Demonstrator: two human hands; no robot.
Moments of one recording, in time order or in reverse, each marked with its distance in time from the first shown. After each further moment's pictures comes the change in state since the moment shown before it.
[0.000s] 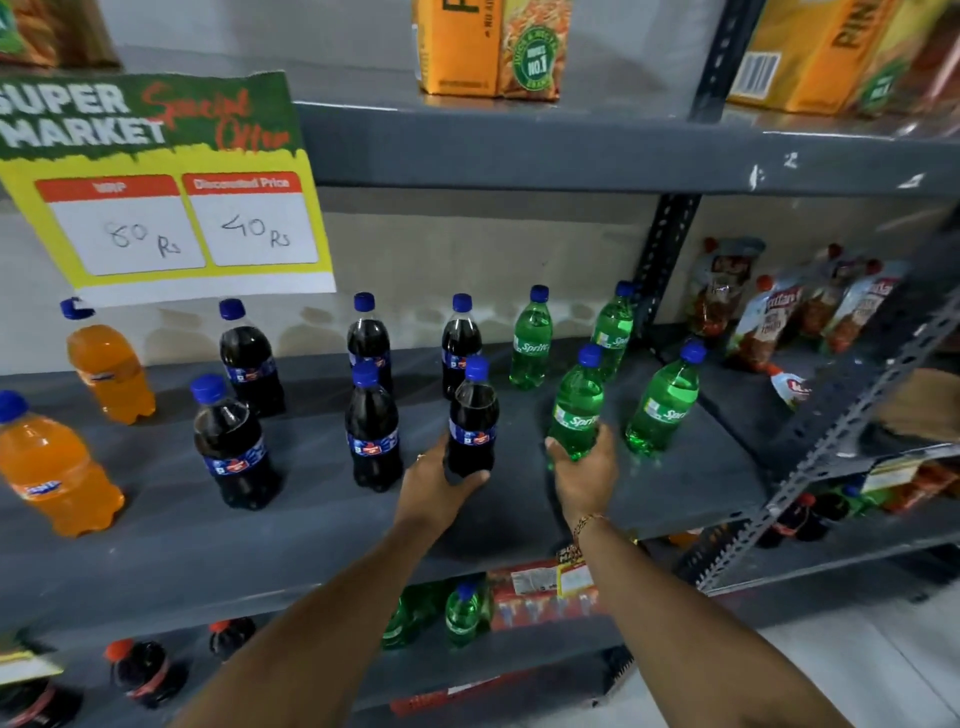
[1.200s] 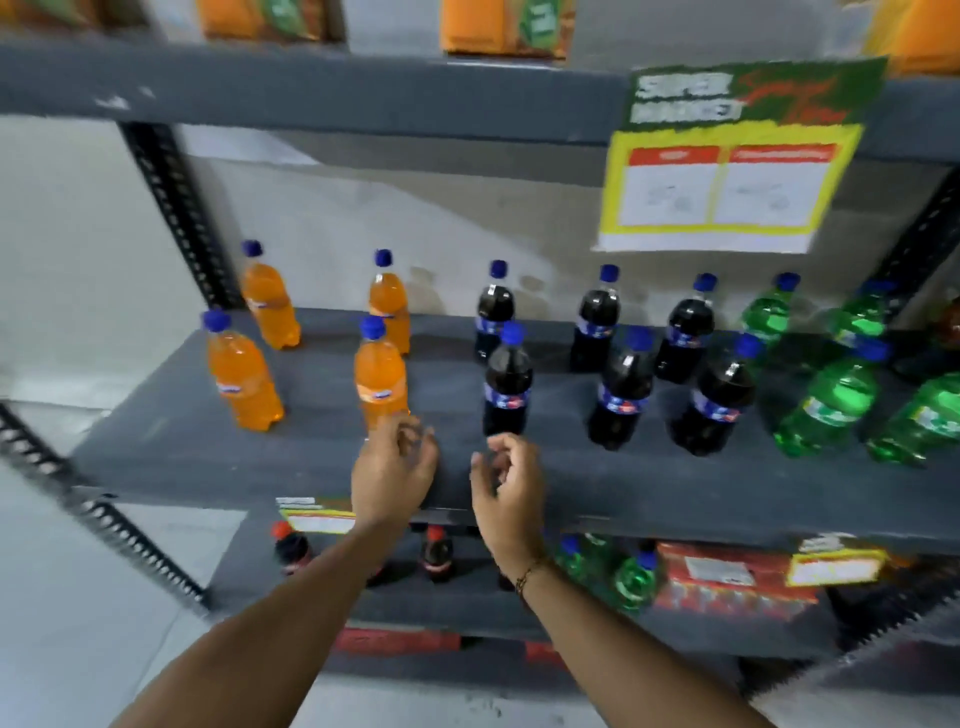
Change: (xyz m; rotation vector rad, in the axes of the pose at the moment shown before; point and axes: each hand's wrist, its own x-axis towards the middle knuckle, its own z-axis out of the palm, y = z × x) left_hand -0.108 -0.130 -0.230 0.094 0.605 -0.037; right_hand -0.276 -0.100 0.157 0.205 -0.467 -0.468
